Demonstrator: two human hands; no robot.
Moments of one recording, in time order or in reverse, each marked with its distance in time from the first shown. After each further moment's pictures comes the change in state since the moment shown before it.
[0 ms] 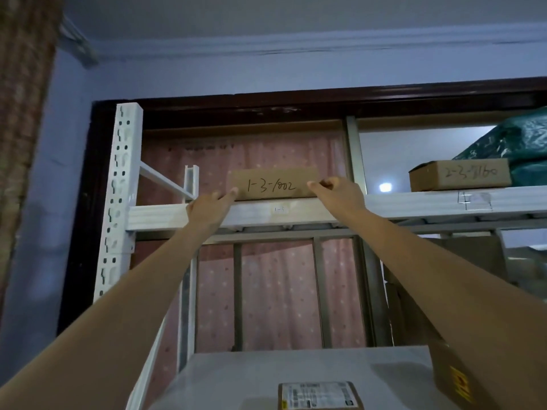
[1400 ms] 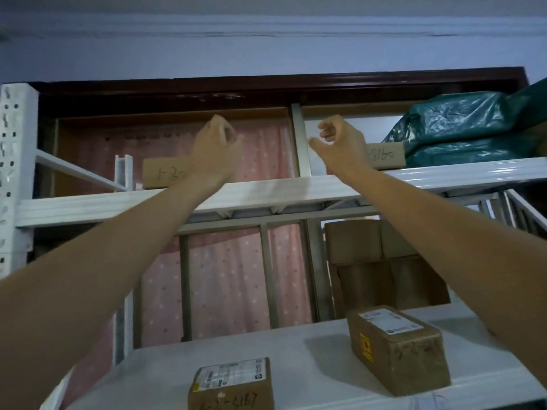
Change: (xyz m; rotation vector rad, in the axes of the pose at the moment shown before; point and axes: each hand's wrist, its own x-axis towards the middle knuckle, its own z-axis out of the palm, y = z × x) left_hand -0.055 0.188 0.031 -0.292 0.247 0.458; right_hand 0.012 0.080 -0.148 -0.025 0.283 -0.154
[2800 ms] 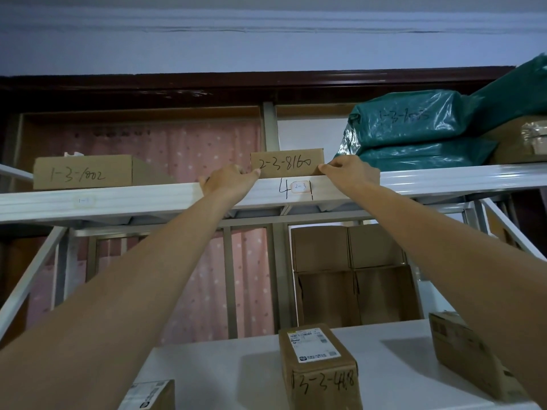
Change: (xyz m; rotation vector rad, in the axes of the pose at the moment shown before) left_hand -0.006 0.088 0.187 0.247 -0.305 -0.384; right_hand 0.037 0.179 -0.078 -0.325 -0.258 0.284
